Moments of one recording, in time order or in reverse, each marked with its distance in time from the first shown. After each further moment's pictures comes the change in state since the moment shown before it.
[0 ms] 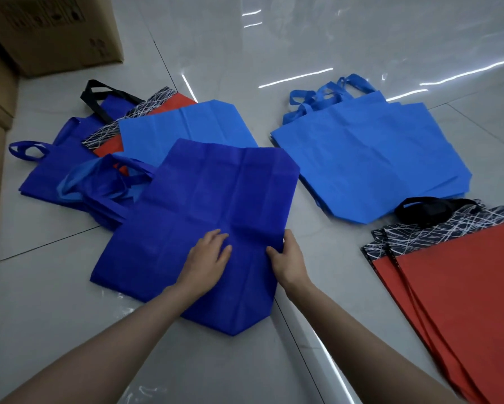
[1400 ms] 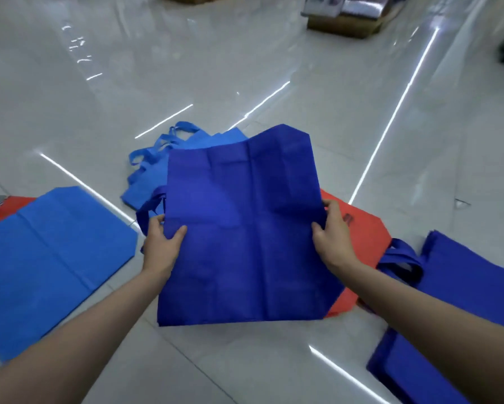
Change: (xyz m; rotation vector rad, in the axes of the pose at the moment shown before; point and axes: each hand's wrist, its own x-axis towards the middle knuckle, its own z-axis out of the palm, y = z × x) left_hand 0.017 0.245 -0.002 -0.597 0.066 0.086; right_hand -0.140 -0.029 -0.313 -0.135 0.702 -0.099
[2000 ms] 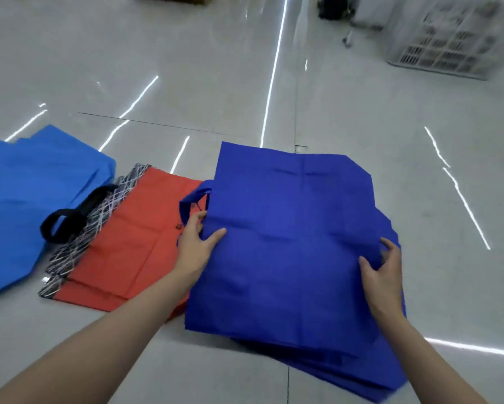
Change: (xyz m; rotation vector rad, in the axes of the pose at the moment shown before) left_hand -0.160 0.054 0.314 -0.098 -0.702 0.196; right_hand -0.134 0.254 -0.258 0.079 0.703 0.458
